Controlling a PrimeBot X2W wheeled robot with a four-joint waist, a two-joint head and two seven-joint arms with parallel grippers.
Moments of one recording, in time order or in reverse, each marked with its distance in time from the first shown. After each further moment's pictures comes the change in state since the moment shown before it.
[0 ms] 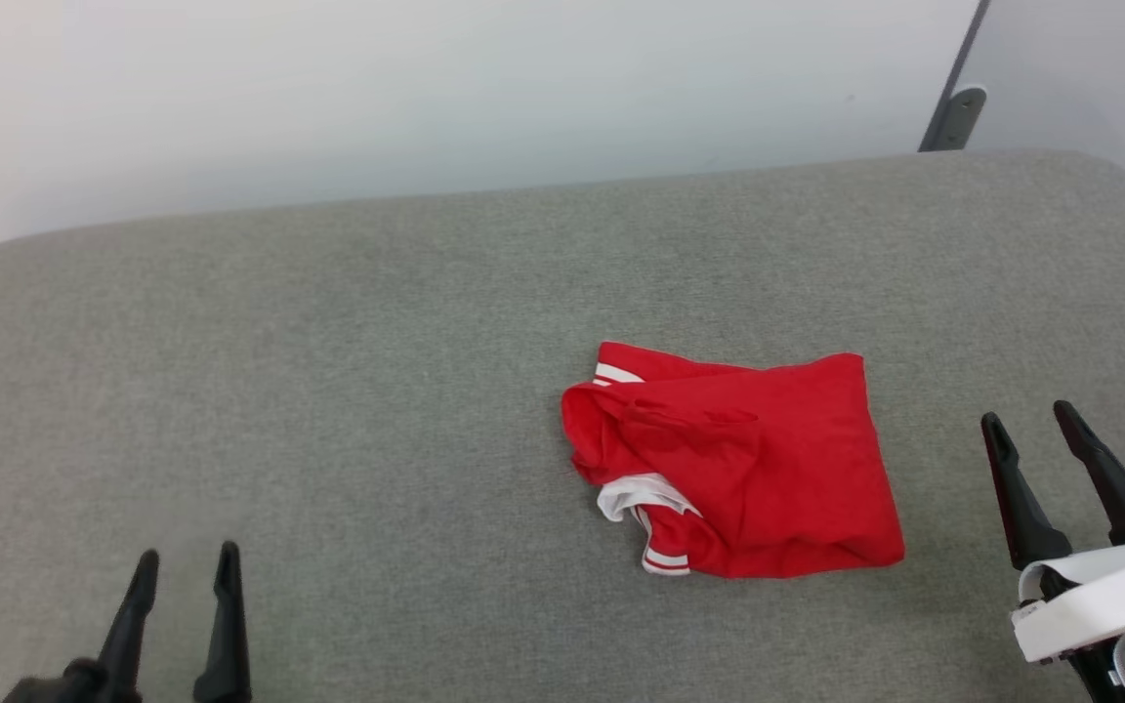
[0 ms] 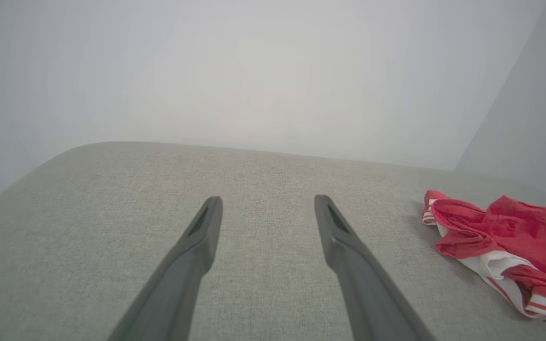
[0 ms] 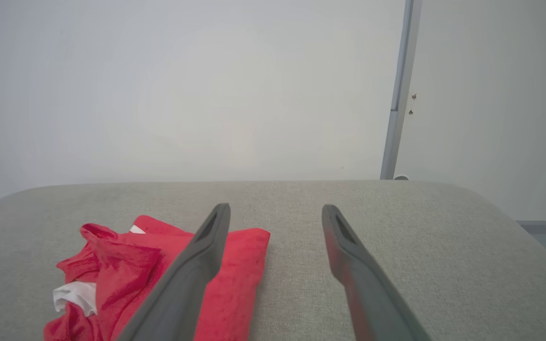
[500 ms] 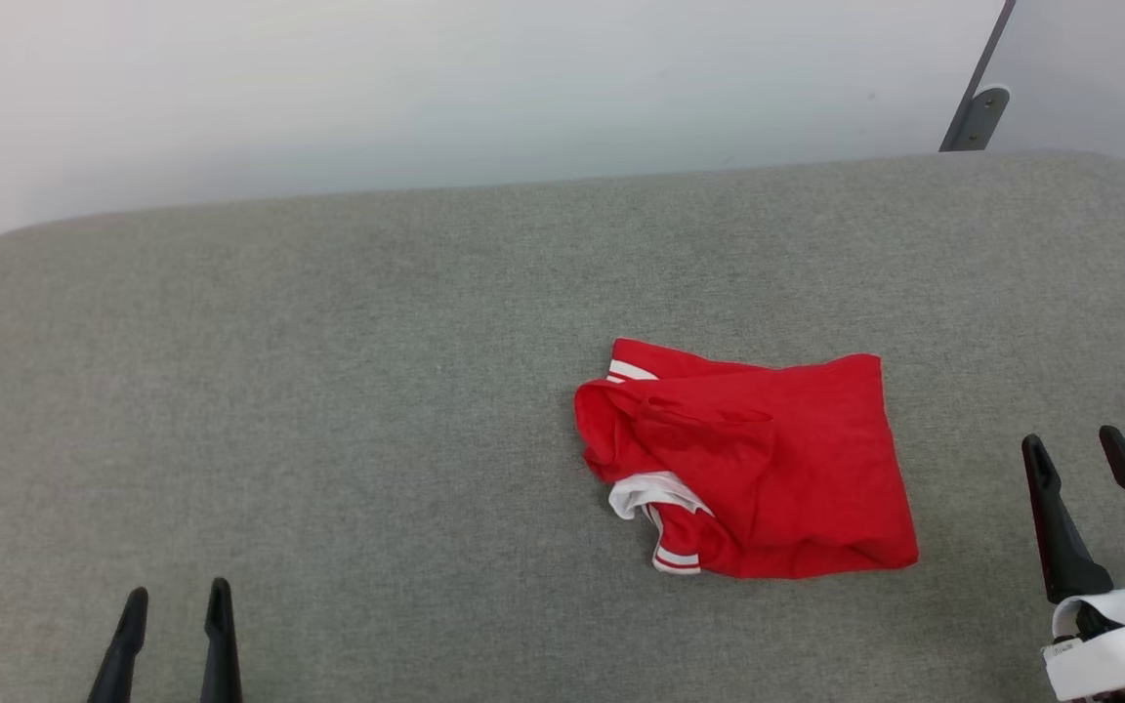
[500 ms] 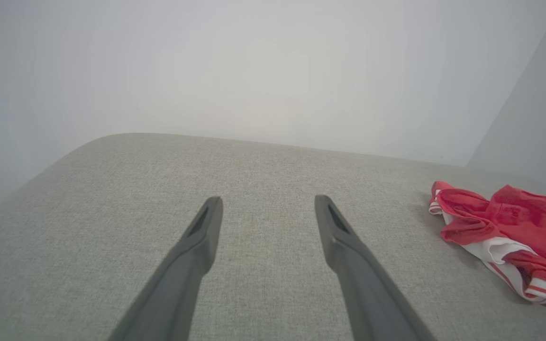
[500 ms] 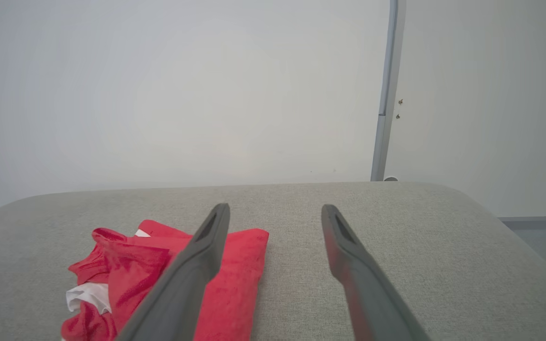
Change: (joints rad) left arm 0.111 -0.038 0.032 -0.099 0.022 0.000 0.000; right arm 0.157 0.049 -0.138 -0.214 -0.046 0.000 0.077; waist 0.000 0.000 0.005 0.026
